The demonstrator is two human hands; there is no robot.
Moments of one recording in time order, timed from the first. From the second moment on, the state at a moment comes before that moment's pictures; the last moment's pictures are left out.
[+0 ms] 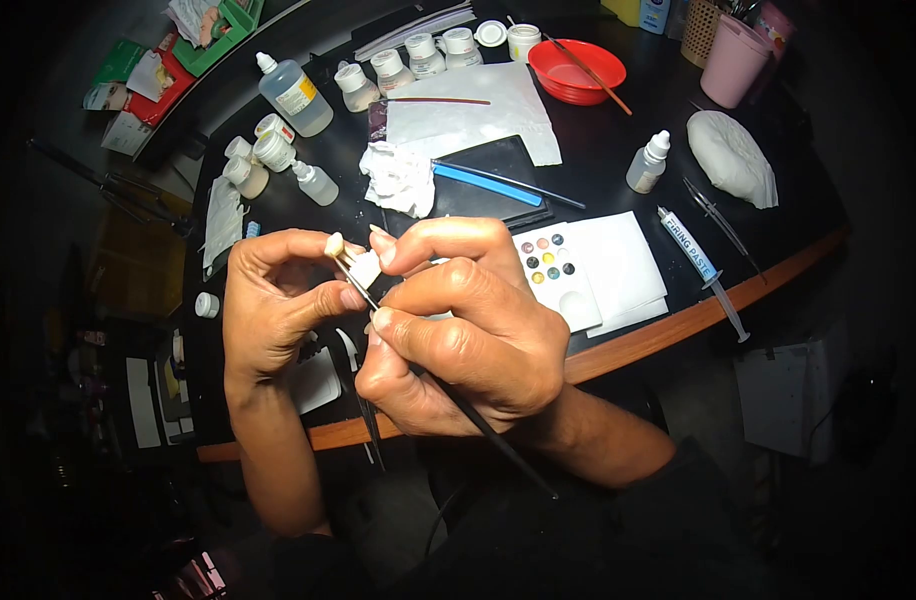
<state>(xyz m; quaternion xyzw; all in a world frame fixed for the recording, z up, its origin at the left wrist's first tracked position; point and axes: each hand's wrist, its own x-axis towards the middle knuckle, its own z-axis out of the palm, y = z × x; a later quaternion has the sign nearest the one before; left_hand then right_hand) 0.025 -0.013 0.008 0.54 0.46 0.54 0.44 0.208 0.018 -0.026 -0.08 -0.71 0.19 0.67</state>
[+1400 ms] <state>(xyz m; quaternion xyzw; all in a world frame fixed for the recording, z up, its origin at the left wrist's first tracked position) 0.024 -0.012 0.012 0.57 0.49 0.49 0.43 0.200 0.017 -0.030 -0.11 -0.68 0.22 0.69</state>
